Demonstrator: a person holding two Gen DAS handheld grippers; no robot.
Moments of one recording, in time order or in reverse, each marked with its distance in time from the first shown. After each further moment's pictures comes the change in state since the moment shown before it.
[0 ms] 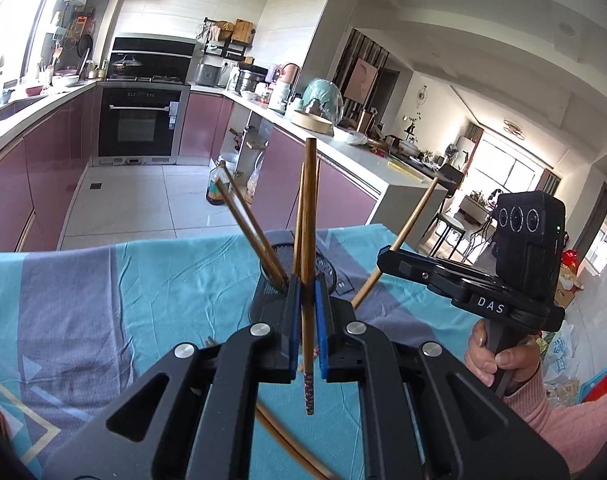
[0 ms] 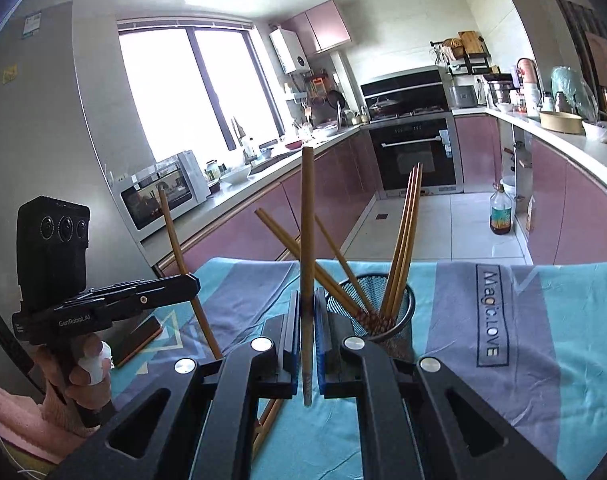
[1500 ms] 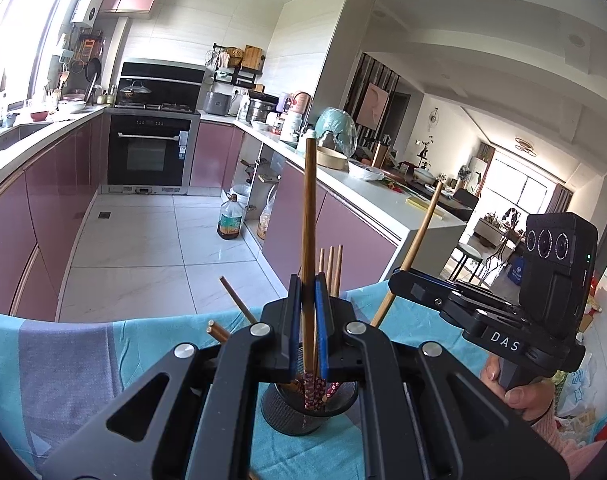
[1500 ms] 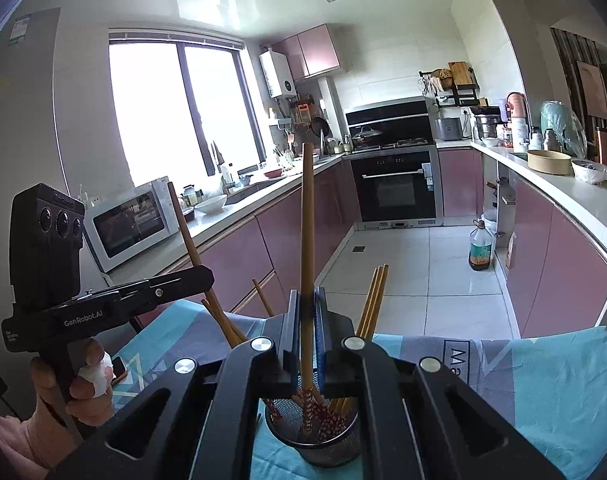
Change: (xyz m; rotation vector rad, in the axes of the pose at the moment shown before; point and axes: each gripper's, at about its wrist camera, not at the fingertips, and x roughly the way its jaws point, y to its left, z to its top) left arm 0.026 -0.020 0.065 0.008 -0.086 0.053; right arm 0.022 -0.014 0.056 -0.041 -0.081 -0.086
